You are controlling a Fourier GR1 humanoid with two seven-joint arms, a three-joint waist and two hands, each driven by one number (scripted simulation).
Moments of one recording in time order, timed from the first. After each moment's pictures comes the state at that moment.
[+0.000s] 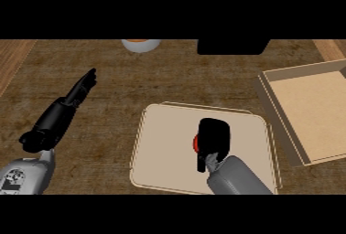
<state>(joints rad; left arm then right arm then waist) -0.20 0.32 -0.05 -1.56 -0.05 -0.16 -0.06 -0.39 -0.03 0.57 -1.30 1.02 0.25 0.97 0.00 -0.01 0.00</state>
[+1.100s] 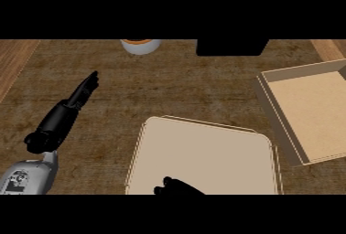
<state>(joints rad) -0.19 0.29 -0.04 -1.55 -0.08 -0.17 -0.06 -0.35 -0.26 1.06 -1.73 1.00 0.14 0.05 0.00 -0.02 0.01</state>
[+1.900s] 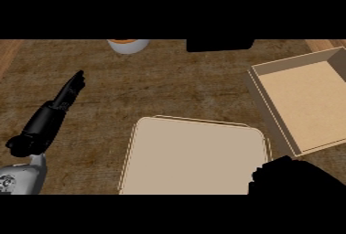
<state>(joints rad) -0.16 0.32 0.01 -1.57 -0.07 -0.16 -0.08 -0.08 -0.80 0.50 -2.19 0.44 -0.05 -0.24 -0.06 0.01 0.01</state>
